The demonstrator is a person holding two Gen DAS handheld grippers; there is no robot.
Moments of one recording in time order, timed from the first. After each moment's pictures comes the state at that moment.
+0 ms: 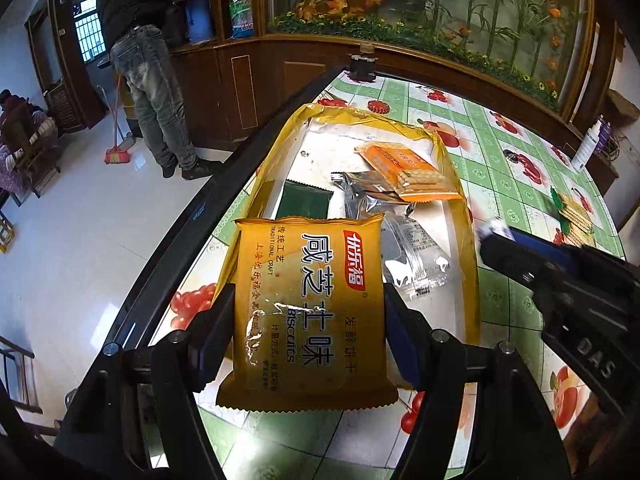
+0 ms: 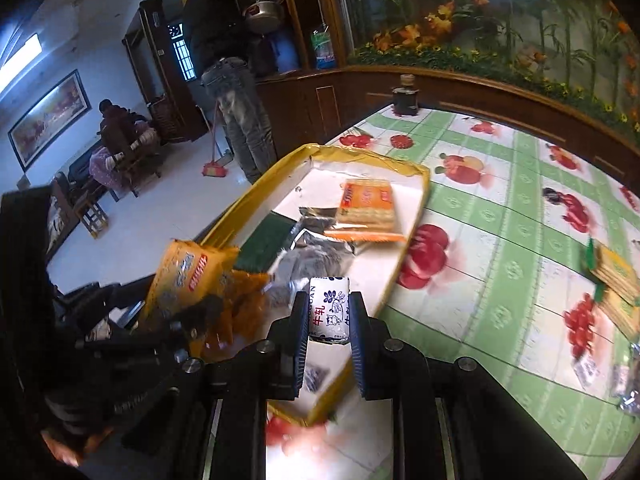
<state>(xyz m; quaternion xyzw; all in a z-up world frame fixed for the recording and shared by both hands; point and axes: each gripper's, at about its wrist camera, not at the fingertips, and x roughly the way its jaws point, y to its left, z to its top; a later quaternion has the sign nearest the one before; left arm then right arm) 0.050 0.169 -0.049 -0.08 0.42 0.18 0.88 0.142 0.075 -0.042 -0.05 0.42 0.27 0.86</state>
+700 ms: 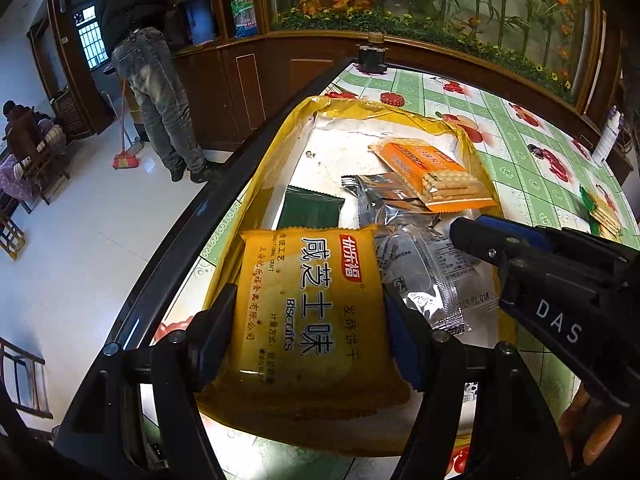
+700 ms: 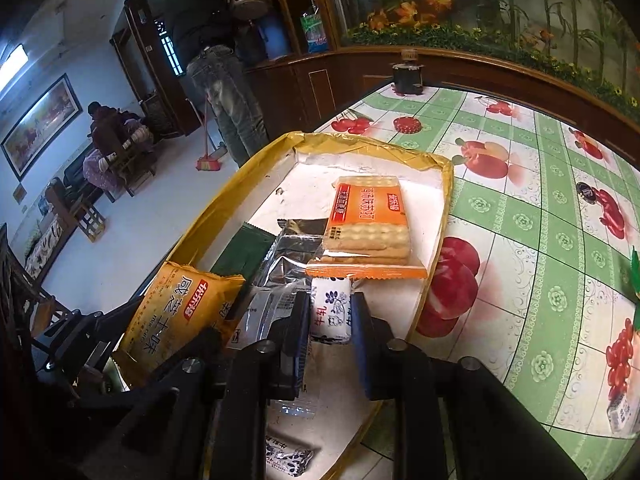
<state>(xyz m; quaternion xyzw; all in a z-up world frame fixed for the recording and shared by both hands) 0.078 0.177 -0.070 -0.06 0.43 0.20 0.88 0.200 0.102 -0.081 -0.04 0.45 0.26 0.85</state>
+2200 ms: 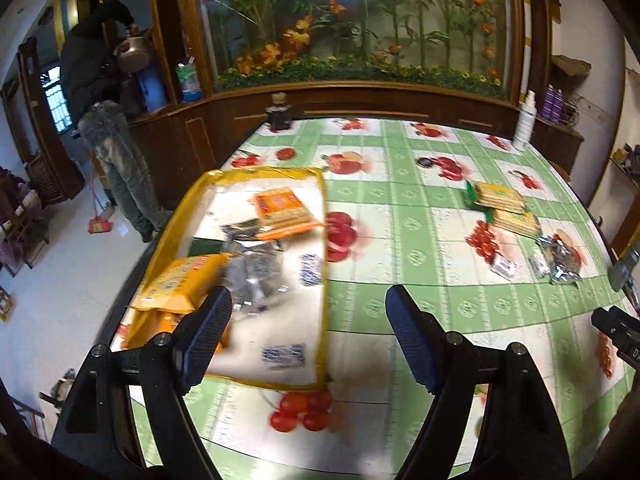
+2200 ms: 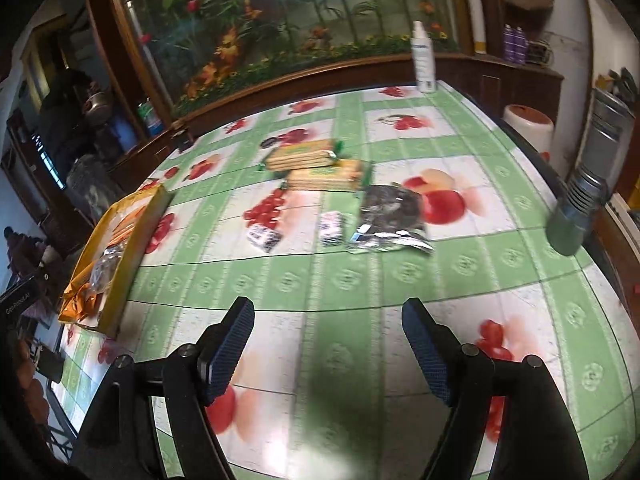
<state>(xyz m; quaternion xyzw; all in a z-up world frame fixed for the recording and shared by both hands) 0.049 0.037 -0.013 0.00 0.37 0.12 0.92 0.045 -0.232 -0.050 0.10 0.41 0.00 0.91</state>
